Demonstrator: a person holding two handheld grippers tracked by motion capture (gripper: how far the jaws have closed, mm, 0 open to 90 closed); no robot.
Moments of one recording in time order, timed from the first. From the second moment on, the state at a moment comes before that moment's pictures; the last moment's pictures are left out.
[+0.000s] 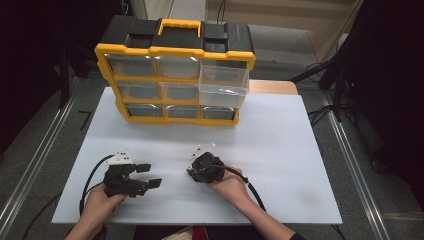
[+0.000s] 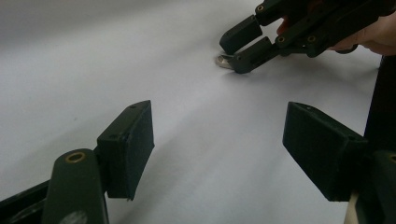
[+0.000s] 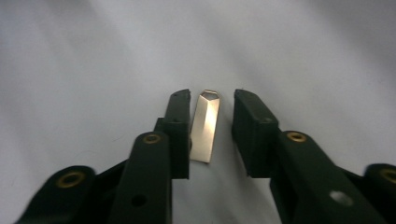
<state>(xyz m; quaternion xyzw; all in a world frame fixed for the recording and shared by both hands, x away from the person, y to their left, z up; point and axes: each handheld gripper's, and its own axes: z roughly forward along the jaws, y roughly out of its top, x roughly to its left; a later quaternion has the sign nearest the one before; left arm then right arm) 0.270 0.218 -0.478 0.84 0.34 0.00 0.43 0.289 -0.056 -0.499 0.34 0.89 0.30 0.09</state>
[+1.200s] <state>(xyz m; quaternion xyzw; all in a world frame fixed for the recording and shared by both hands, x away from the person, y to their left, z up) 0.270 0.217 -0.478 0.83 0.34 -0.01 0.44 0.314 -0.093 -0.475 0.24 0.91 0.33 -0.03</state>
